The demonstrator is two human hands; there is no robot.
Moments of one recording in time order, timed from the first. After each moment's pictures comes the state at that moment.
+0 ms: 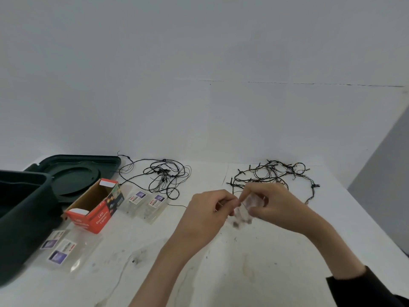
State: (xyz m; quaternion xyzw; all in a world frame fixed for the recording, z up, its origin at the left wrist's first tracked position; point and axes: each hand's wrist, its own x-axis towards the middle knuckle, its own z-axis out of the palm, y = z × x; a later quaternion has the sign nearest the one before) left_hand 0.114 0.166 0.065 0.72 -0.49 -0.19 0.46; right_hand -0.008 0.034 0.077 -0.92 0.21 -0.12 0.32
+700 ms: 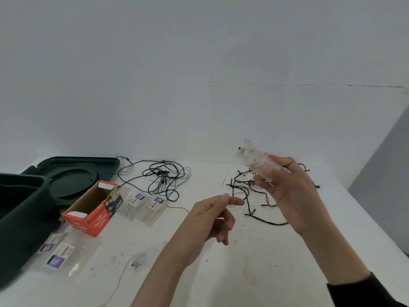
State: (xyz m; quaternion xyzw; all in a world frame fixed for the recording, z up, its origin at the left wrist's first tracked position) left_hand 0.113 0.173 0.060 0.55 -0.34 -0.45 0.61; right_hand -0.006 0.036 0.090 -0.47 0.18 -0.40 0.76
